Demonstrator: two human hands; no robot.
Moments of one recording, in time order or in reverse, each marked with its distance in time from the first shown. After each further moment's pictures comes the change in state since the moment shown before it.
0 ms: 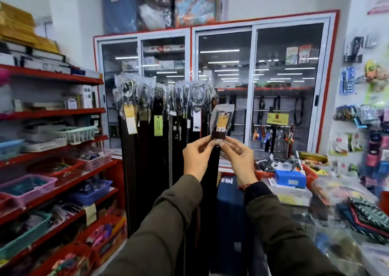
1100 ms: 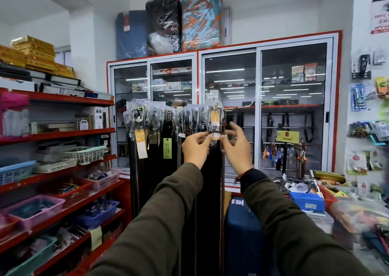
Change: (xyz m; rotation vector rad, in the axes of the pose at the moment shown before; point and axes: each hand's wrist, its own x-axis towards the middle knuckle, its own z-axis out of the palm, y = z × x) left_hand 0.080 0.046 -0.020 0.024 0.099 -0.099; right_hand 0.065 -0.042 0.054 -0.426 0.048 -0.291
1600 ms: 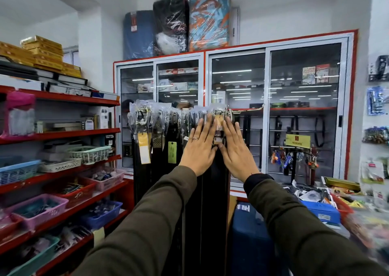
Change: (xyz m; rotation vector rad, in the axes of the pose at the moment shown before) left_hand 0.042 -0.028 -0.020 1.140 -0.207 0.681; right_hand 0.035 0.047 0.019 -0.607 -0.205 -0.547
